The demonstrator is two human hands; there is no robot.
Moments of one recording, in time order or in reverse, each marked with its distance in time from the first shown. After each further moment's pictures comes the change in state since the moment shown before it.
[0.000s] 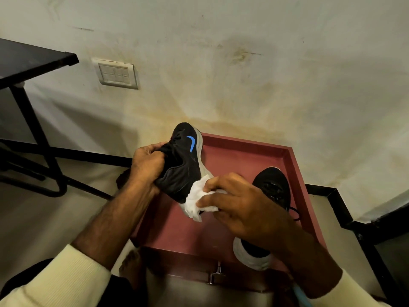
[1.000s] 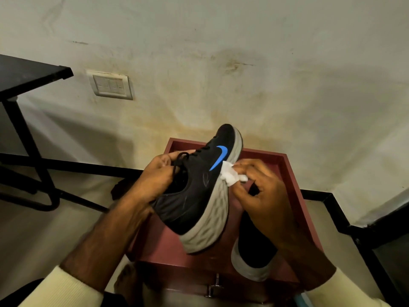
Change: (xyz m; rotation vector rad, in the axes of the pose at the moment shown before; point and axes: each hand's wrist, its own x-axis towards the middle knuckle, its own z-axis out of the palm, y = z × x) left_hand -0.026 0.009 0.005 0.130 -0.561 0.099; right_hand -0.001 0.026 -0.005 0.052 0.487 0.452
